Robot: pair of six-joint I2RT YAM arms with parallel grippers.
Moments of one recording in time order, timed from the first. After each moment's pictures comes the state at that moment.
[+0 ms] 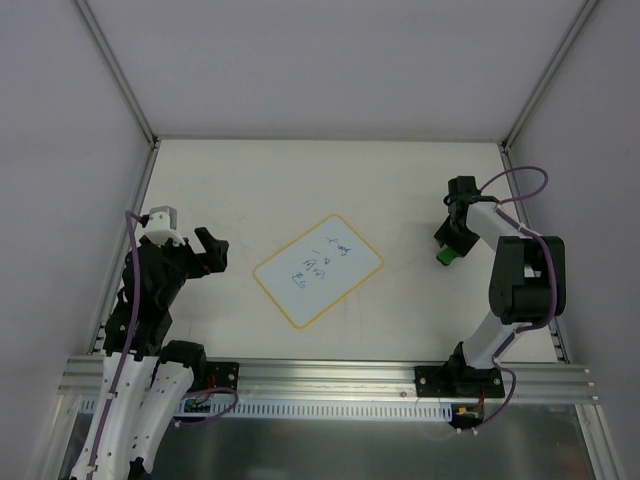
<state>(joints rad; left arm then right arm) -0.13 0.45 0.68 -0.55 0.02 -0.32 0.03 1.71 1.10 -0.65 0.29 0.70</state>
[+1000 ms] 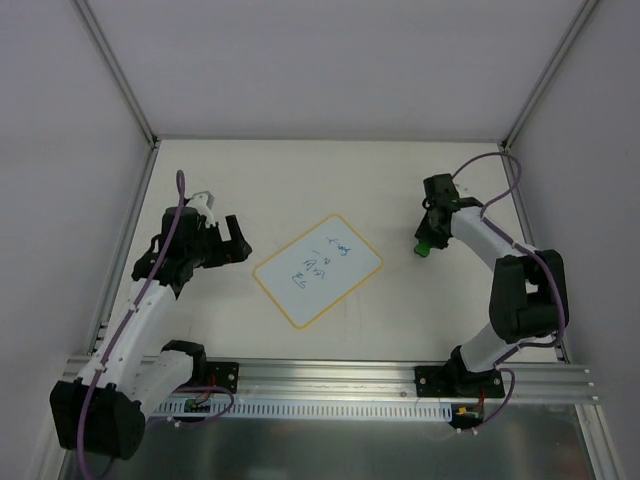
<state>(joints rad) -0.14 0.85 0.71 -0.53 0.14 -0.34 0.17 1.63 1.08 -0.62 0.25 0.64</state>
